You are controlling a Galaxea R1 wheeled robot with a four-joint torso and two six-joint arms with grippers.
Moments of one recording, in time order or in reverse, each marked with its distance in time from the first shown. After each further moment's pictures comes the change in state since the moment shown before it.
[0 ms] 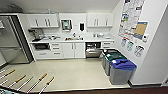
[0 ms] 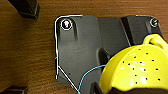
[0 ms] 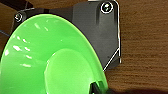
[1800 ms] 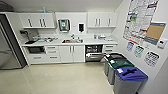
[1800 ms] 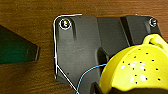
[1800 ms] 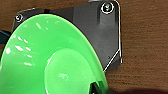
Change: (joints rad) left arm -0.002 0.008 -0.002 0.000 0.001 0.000; right arm 0.001 0.003 0.000 0.000 0.000 0.000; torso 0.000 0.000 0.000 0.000
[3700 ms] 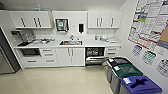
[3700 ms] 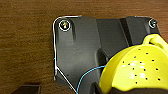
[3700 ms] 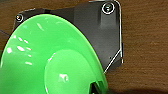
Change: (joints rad) left arm 0.000 0.000 0.000 0.000 -0.001 0.000; right arm 0.001 0.003 -0.001 0.000 0.000 0.000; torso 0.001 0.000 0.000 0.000
